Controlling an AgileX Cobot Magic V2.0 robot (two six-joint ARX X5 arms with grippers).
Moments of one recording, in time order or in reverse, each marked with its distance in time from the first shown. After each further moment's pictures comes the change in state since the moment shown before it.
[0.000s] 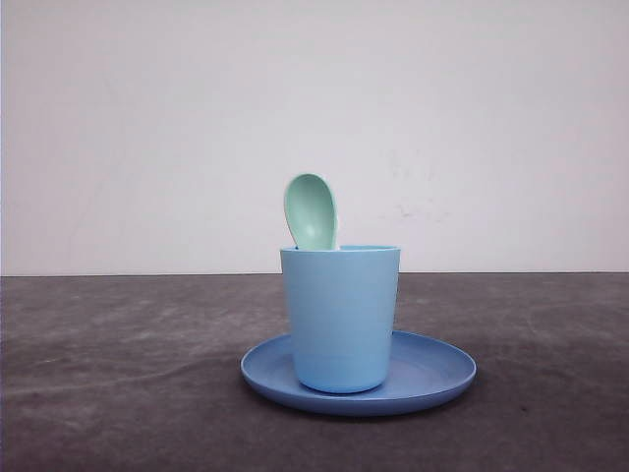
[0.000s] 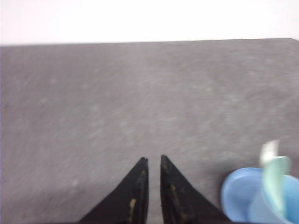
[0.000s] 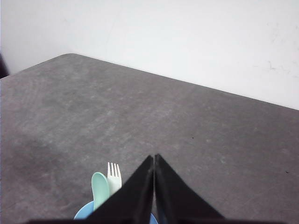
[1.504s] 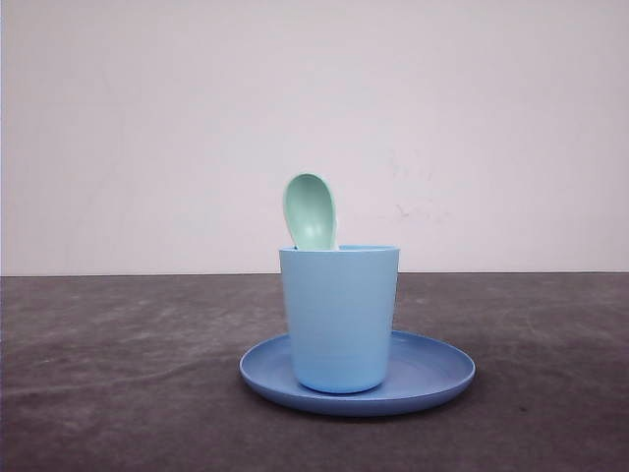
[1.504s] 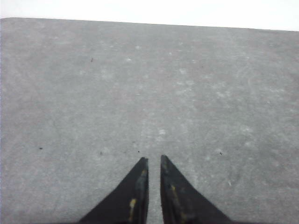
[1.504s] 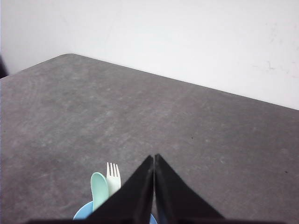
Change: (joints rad) left arm 0.444 -0.571 -0.680 0.248 0.178 0.168; right arm 0.000 0.000 0.000 0.000 0.000 0.000
